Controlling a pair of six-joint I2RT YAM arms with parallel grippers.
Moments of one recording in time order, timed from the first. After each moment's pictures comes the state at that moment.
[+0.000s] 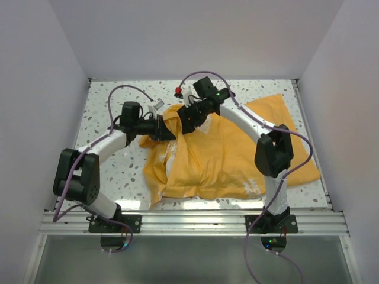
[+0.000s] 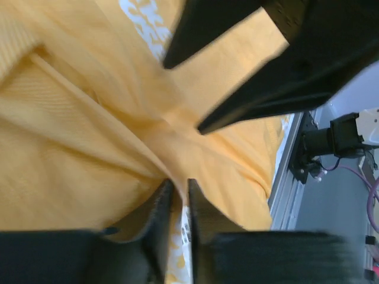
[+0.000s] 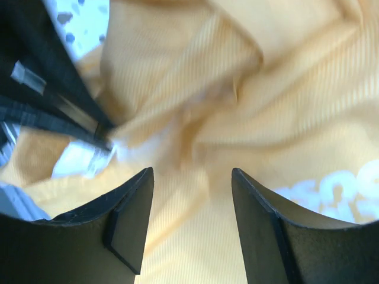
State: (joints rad) left arm -0.23 1.54 0.91 -0.03 0.91 -0.20; right arm 0.59 2.05 1.86 -0.80 -0.46 -0.15
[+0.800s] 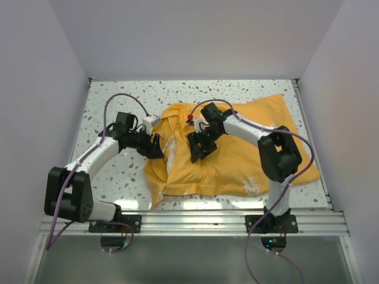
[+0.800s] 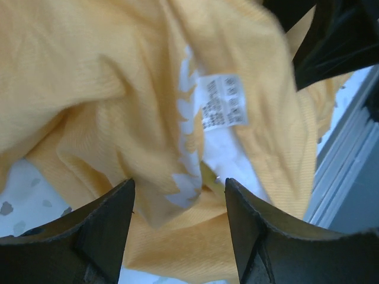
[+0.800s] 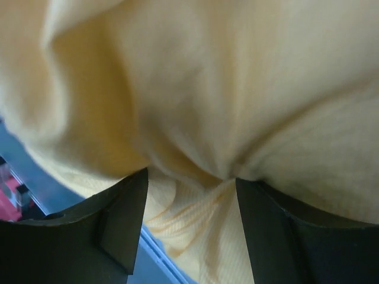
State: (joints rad) left arm -0.19 1.34 0.87 -0.48 0.72 0.15; right arm 0.59 1.89 1.38 -0.77 -0.57 0.03
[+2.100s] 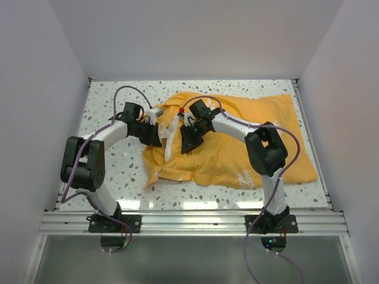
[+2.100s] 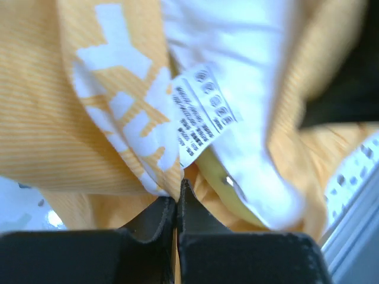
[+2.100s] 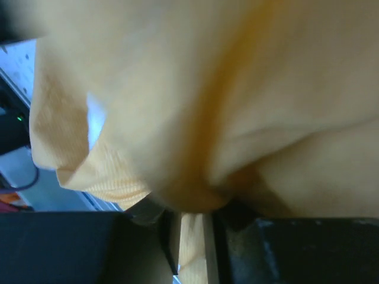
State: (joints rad) left arm -0.19 1.75 1.06 -0.39 0.56 0.10; right arm 0.64 2.07 1.57 -0.64 -0.52 0.22
